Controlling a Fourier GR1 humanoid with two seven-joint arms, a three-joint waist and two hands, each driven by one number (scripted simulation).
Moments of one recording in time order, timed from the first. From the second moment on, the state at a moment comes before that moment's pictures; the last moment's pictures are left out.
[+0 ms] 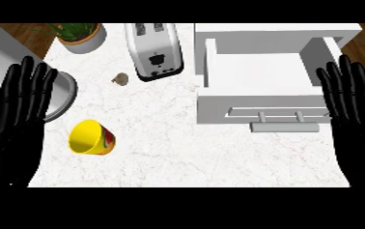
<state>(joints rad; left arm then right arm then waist) -0.01 0.11 0.00 -2.10 0.00 -0.01 0.00 -0.02 -0.10 0.00 -2.10 0.00 0.04 0.03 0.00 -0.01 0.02</state>
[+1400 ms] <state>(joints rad) 0.07 0.02 0.05 -2.04 0.14 0.00 0.00 -0.07 -0.06 0.01 -2.05 -0.09 0.08 0.10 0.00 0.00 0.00</state>
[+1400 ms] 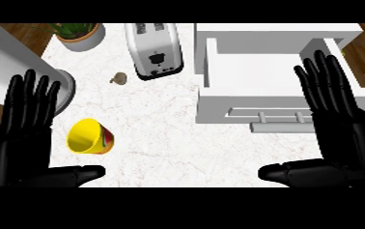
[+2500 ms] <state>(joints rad) 0.19 0.02 0.12 -1.83 0.13 -0.02 -0.14 -0.10 -0.08 -0.03 -2.07 -0.12 0.09 0.15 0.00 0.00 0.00</state>
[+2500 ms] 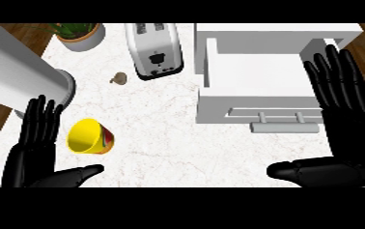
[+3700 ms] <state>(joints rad) 0.05 0.10 0.27 -1.22 0.15 -0.13 -0.51 -0.10 -0.08 -0.04 -2.09 -0.14 0.11 0.18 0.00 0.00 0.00</state>
